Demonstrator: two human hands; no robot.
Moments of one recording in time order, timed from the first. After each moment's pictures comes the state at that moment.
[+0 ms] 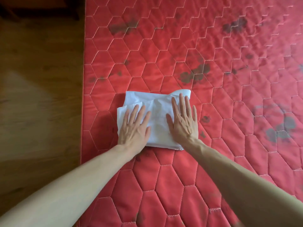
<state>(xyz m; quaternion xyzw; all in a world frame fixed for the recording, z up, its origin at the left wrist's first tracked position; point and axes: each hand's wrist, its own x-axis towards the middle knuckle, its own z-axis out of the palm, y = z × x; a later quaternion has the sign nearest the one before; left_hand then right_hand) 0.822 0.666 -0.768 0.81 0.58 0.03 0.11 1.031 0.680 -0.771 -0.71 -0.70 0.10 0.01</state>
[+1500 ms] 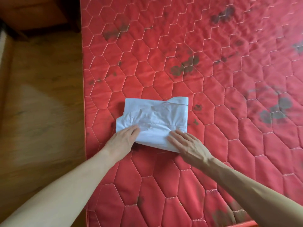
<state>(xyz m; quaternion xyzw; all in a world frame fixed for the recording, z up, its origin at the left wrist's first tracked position) 0.787 0.616 -0.754 0.86 0.48 -0.06 0.17 1.097 0.559 -0.776 -0.46 -0.88 0.08 0.09</state>
